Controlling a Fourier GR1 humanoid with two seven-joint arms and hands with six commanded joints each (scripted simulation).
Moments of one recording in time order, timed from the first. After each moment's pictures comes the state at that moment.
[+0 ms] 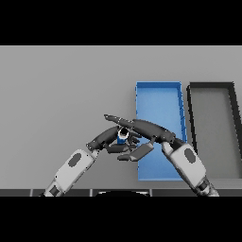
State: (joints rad) left arm -0.33 0.15 -0.57 -1.53 0.17 -0.23 -0.06; right arm -0.46 -0.26 0.37 -1.89 -0.32 0.52 0.38
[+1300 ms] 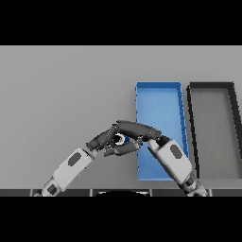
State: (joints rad) left arm -0.36 0.20 -0.60 -1.55 0.11 -0.25 -0.09; right arm -0.53 -0.11 0.39 -1.80 -0.30 0.61 0.36
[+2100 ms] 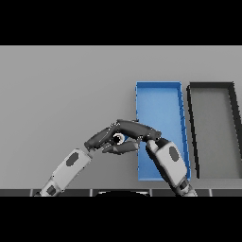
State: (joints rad) left arm -0.34 0.20 -0.57 -1.53 0.08 -0.24 0.02; right arm -0.49 0.01 0.32 -1.82 -0.24 0.66 0.39
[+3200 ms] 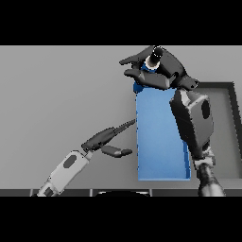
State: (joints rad) left arm -0.31 0.23 -0.59 -1.57 0.07 -0.24 0.09; right arm -1.05 -0.27 -0.01 -1.53 -0.62 0.28 0.49
